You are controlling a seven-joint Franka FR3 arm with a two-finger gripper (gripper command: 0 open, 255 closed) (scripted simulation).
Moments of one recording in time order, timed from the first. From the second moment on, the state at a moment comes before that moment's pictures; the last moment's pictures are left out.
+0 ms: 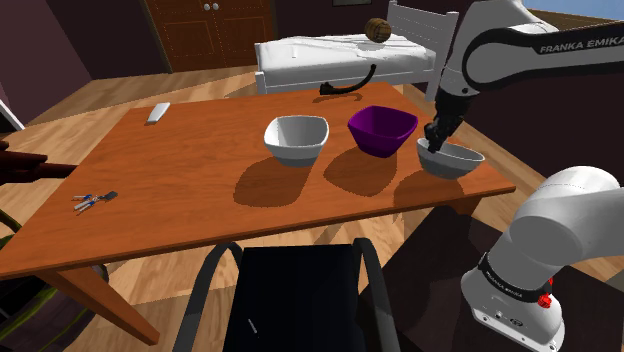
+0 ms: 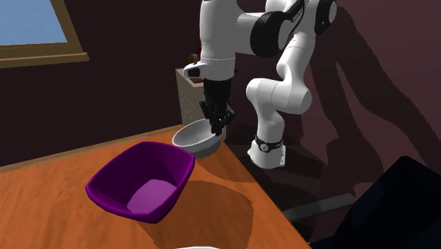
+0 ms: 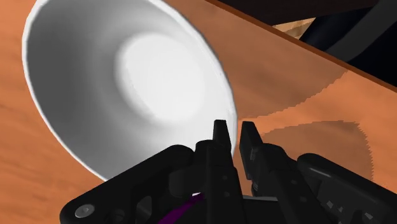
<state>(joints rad) -0.14 -0.89 -0.19 -2.75 -0.14 1.93 0.01</state>
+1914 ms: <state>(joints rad) -0.16 -0.73 -0.08 -2.77 -0.12 2.02 0.21</state>
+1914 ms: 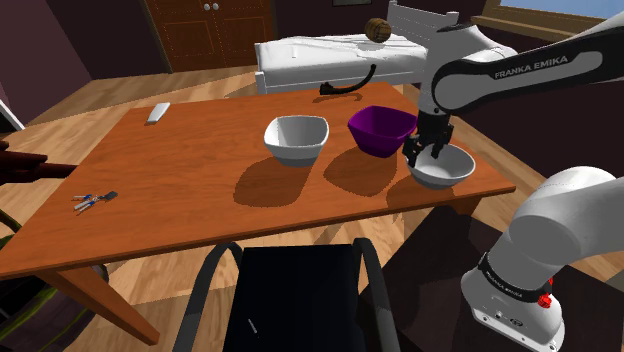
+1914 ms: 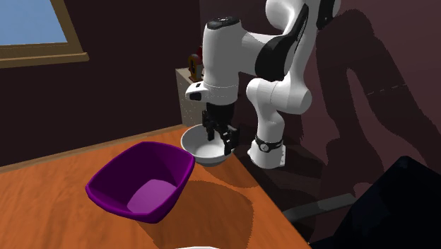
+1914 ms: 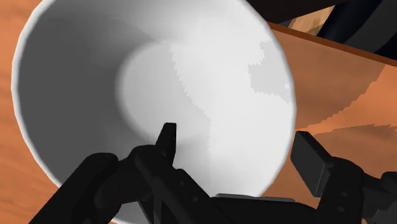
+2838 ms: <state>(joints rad) -0.17 -0.80 0.11 -2.82 -0.13 2.03 0.30</state>
